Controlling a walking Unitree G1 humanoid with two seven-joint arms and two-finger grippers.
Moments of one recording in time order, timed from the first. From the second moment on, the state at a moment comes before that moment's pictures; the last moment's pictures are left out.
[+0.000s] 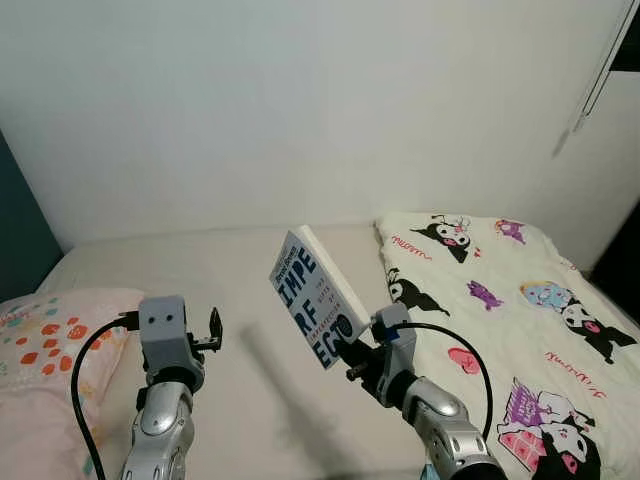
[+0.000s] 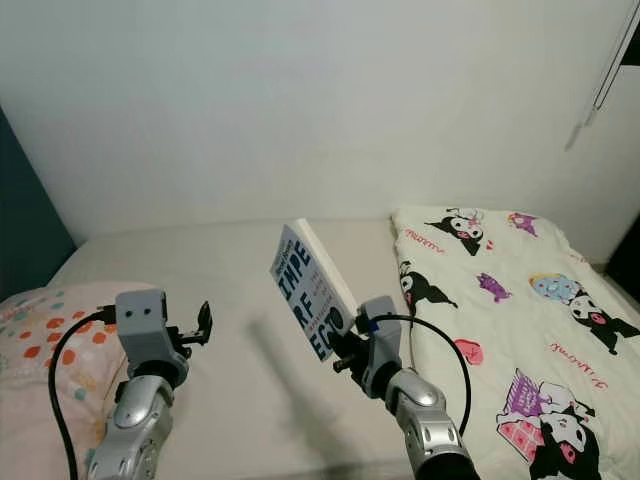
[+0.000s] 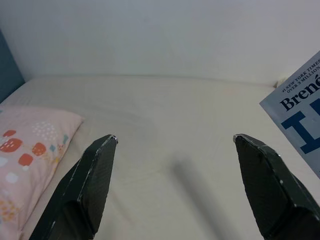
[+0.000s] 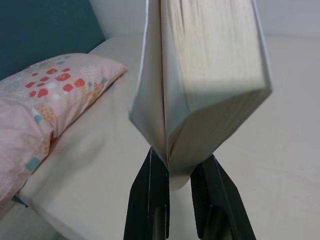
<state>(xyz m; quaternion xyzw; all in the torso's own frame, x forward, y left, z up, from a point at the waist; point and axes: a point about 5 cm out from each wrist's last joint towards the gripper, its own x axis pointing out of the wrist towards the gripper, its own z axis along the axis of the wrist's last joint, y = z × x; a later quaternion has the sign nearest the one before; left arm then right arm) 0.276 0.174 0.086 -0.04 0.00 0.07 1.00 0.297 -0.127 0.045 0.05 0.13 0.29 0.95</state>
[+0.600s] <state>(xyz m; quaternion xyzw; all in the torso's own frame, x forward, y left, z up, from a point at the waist) 0.276 0.174 0.086 -0.04 0.00 0.07 1.00 0.297 -0.130 0.046 0.05 0.13 0.28 0.95</state>
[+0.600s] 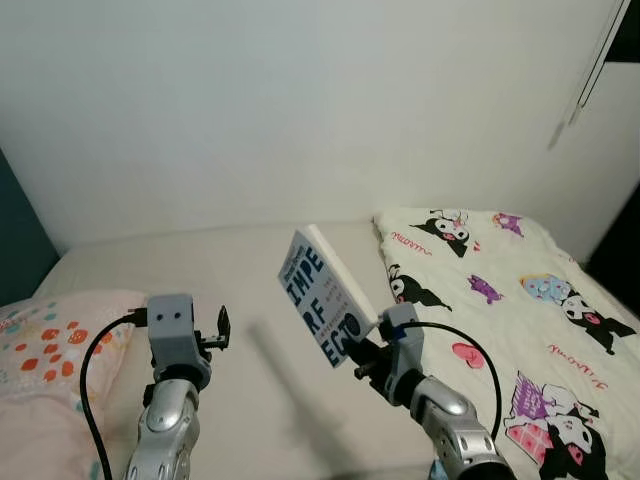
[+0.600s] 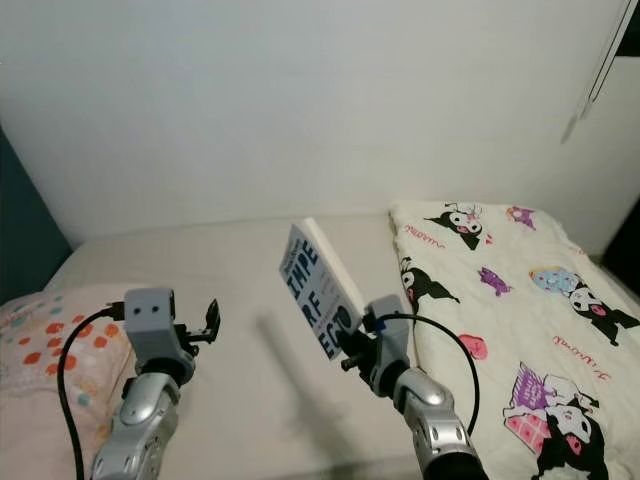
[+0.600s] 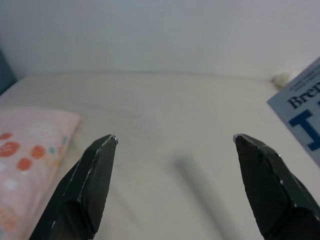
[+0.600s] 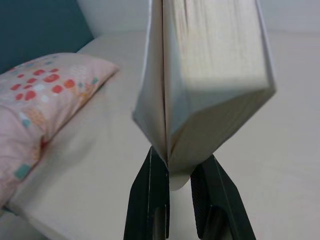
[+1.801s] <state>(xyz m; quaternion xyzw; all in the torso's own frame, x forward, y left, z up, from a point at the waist) 0.276 0.163 0.082 -0.03 0.02 0.05 1.00 0.297 -0.138 0.043 0.06 0.13 0.27 0.95</state>
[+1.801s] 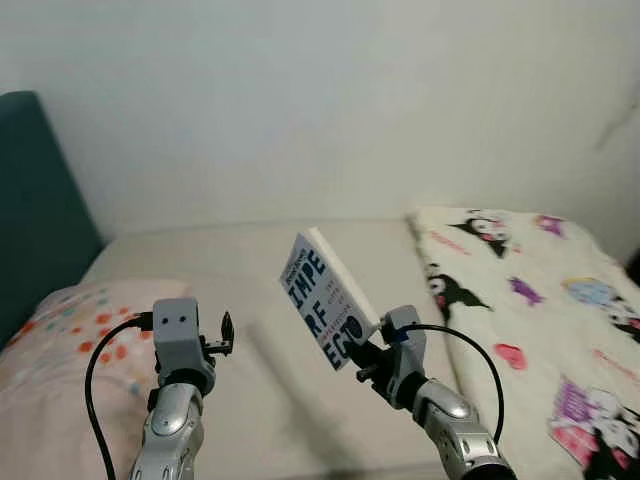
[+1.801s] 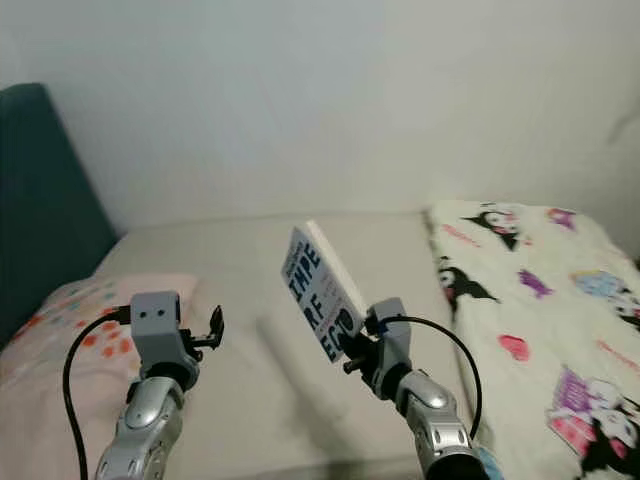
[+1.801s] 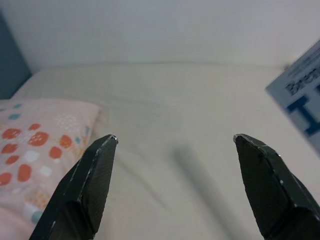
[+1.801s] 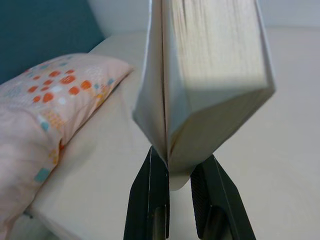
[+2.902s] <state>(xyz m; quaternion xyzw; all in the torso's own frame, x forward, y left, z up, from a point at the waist) 0.273 0.163 0.070 0.03 0.05 0.02 1.00 0.295 -0.129 0.041 0.08 0.15 0.29 0.94</state>
